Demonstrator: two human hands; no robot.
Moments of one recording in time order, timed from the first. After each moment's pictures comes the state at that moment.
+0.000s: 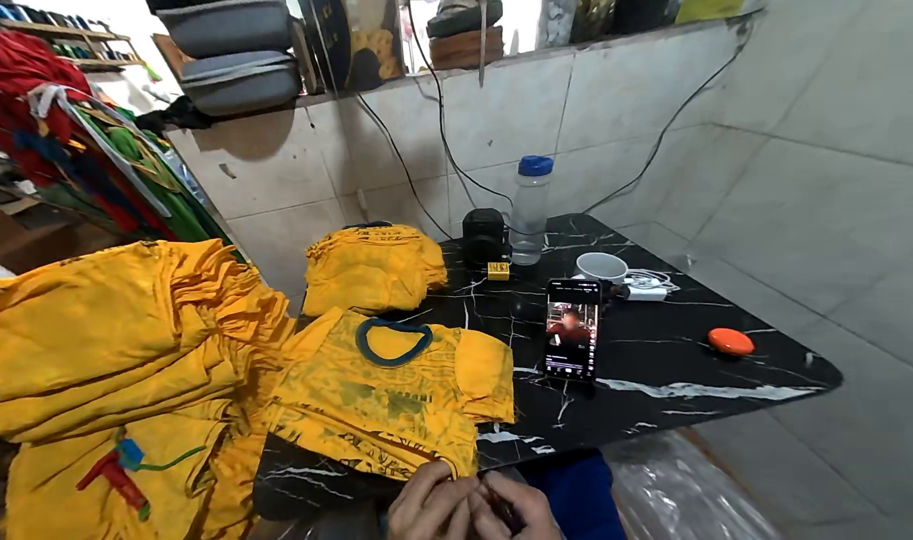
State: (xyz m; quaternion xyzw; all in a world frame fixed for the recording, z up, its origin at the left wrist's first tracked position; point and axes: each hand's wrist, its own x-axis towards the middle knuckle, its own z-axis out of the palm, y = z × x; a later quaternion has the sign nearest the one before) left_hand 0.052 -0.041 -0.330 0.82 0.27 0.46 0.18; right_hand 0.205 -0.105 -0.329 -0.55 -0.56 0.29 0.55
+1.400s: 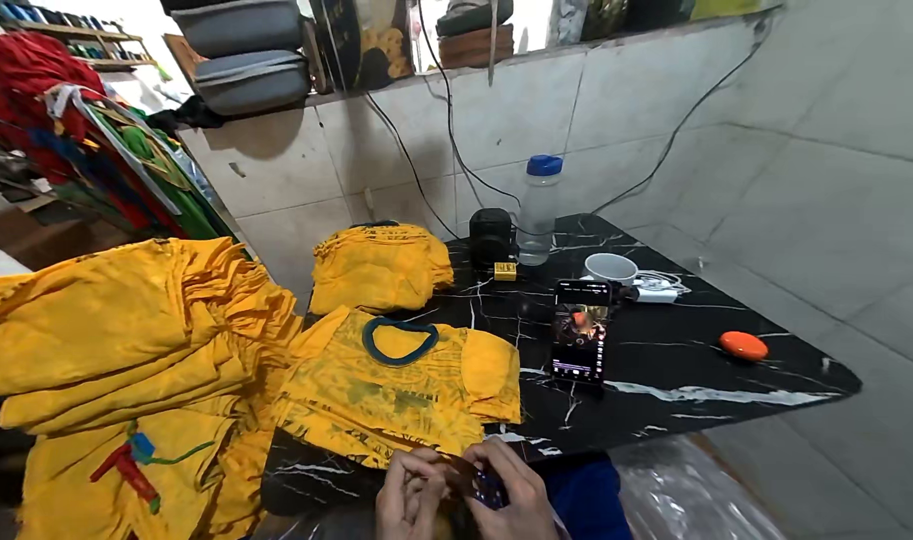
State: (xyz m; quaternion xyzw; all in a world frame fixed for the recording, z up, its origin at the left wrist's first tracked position) left_hand 0.043 -0.041 -0.319 0.64 0.29 0.52 0.49; right_hand 0.195 -0.079 -0.325 -0.57 -0.58 0.15 0.56
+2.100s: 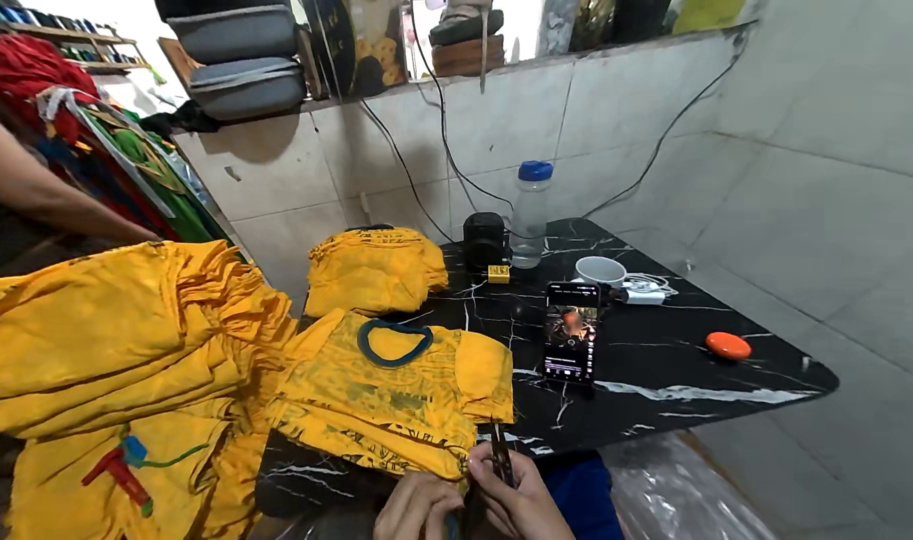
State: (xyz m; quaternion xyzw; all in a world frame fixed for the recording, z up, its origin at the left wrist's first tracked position) left_hand 0.039 -0.048 -0.322 0.80 0.29 0.48 0.21; right_hand 0.217 -0.085 -0.327 -0.43 -0.32 0.59 0.61
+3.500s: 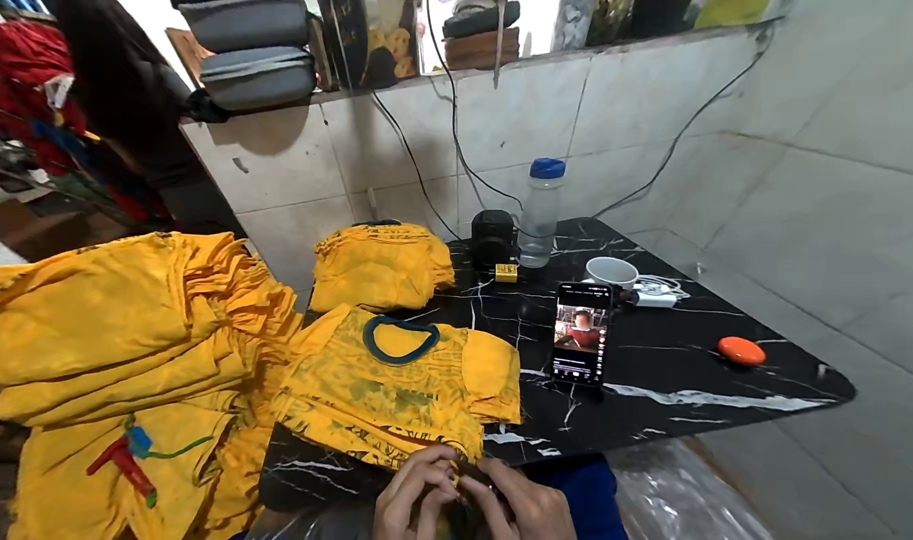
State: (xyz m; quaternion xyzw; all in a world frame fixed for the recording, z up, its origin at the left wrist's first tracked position) left_hand 0.030 -0.030 -0.329 0.75 0.23 0.47 0.41; right_hand 0.207 -0.099 -0.316 -0.63 -0.65 0.08 0.42
